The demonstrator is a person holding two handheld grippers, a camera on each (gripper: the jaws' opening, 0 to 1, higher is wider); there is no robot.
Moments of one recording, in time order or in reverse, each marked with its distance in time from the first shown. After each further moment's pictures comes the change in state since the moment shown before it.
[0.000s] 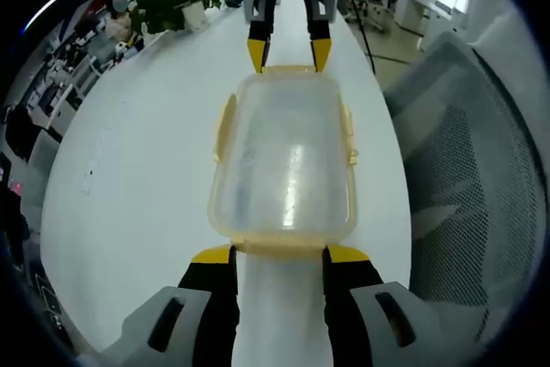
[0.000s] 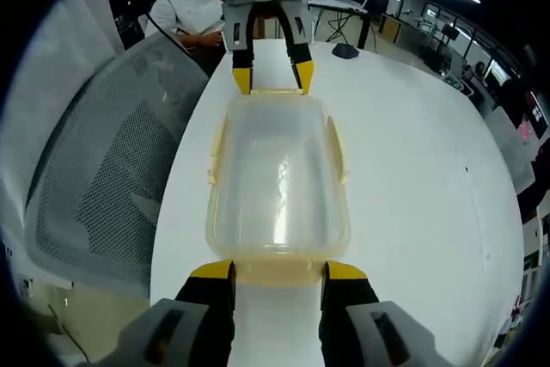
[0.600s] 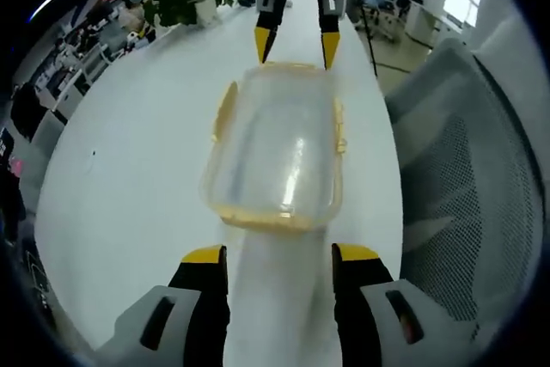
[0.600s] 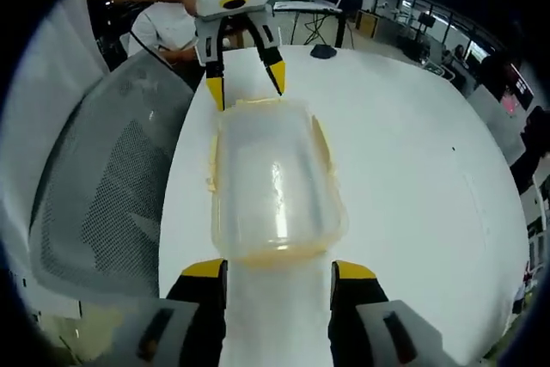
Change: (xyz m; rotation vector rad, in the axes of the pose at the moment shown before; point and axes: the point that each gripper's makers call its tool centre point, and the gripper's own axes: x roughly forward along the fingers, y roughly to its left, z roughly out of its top) left arm -0.011 -0.007 -0.005 -0.149 -0.055 0.028; right arm -0.013 -0.001 -0.002 0.197 -0.060 -0.059
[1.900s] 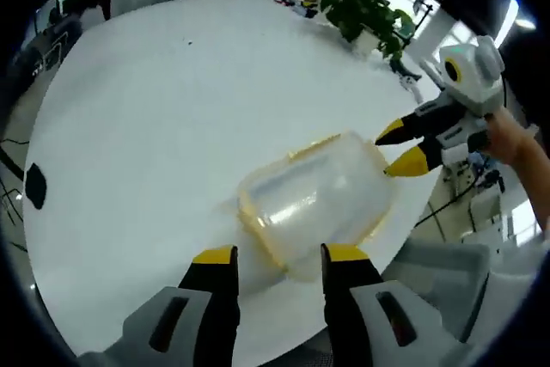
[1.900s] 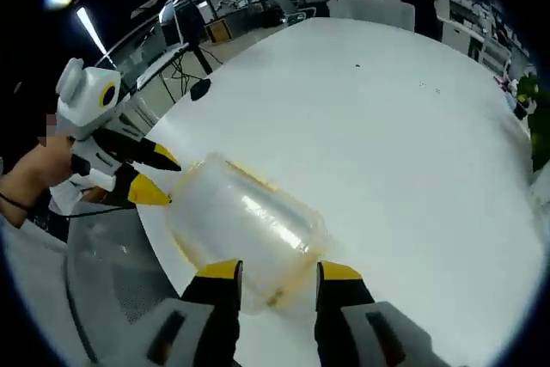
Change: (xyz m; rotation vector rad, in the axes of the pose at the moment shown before) left arm -0.003 0.003 0.017 -0.851 -0.066 0.139; right arm 0.003 -0.009 0.019 0.741 -0.096 -0.152
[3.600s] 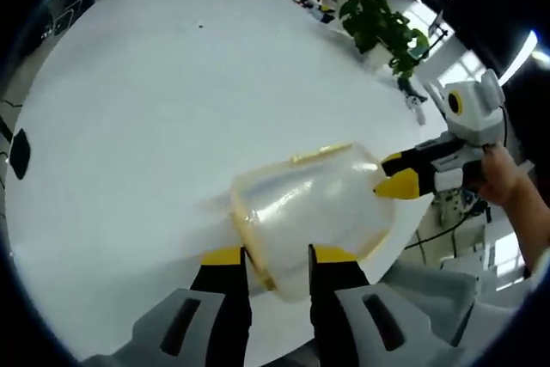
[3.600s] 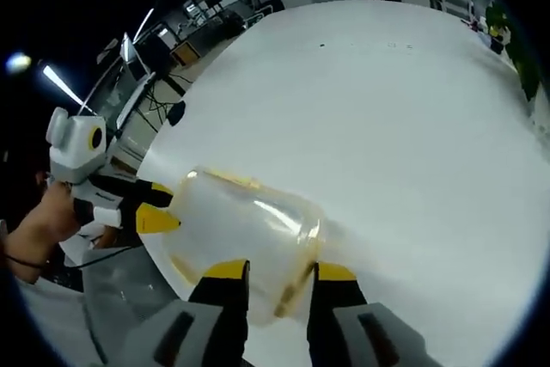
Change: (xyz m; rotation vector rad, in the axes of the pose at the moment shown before) left arm 0.033 -0.002 0.000 -0.126 0.012 -0.040; right arm 0.015 -0.003 -0.010 0.257 -0.029 0.053
